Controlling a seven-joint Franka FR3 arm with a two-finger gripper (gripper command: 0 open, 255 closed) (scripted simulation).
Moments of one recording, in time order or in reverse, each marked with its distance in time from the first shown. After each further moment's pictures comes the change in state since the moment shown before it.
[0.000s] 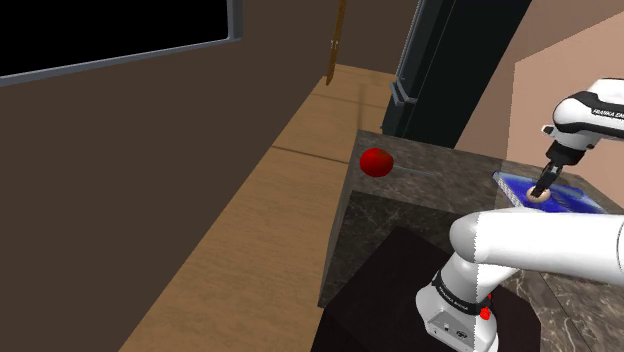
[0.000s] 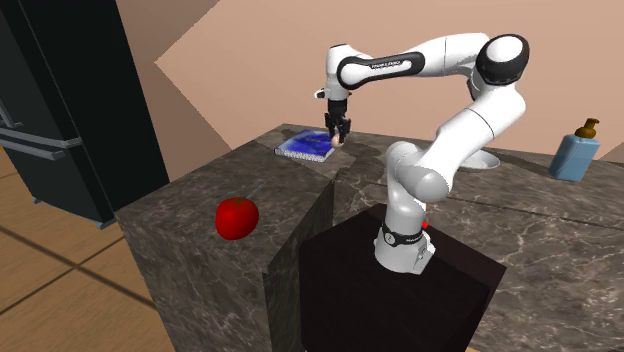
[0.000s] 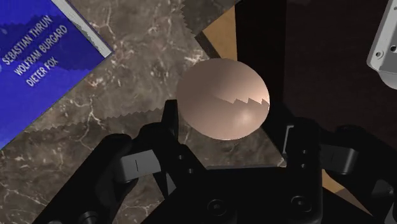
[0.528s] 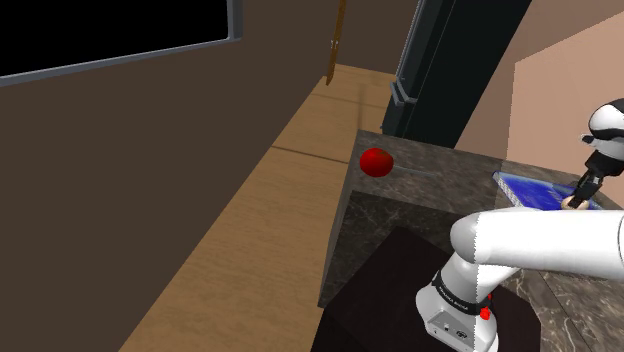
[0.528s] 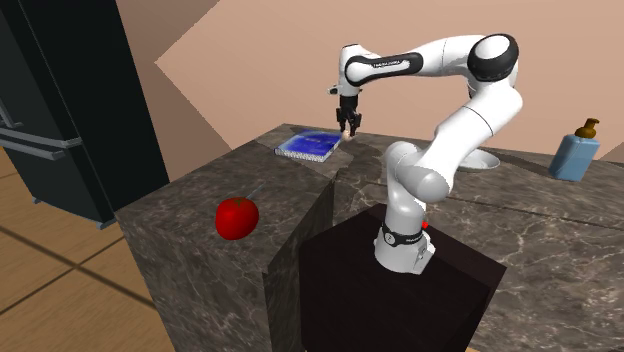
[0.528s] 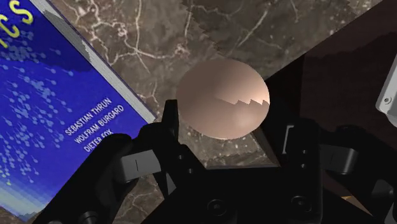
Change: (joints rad) arm 0.028 0.040 -0.182 0.169 -0.069 -0.003 -0.189
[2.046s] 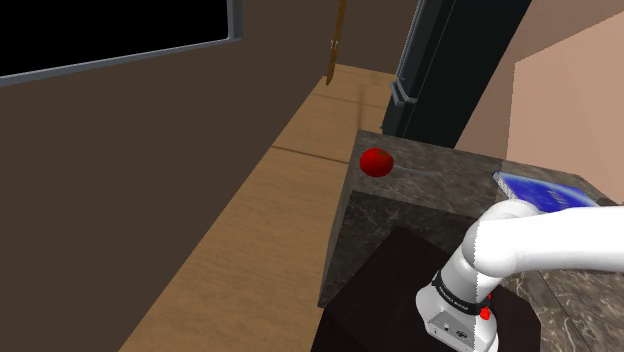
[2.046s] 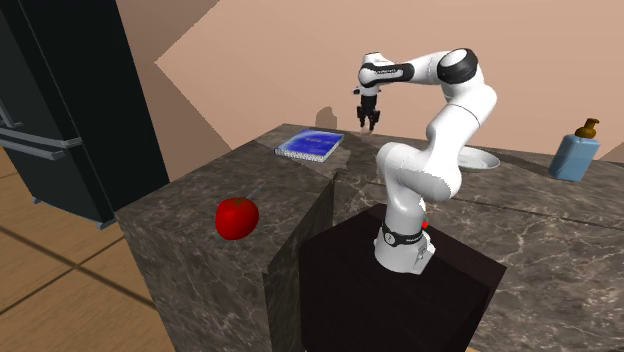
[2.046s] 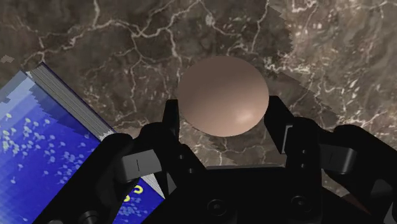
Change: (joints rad) arm 0.363 -0.023 -0.522 0.544 -0.133 -0.015 -0.361
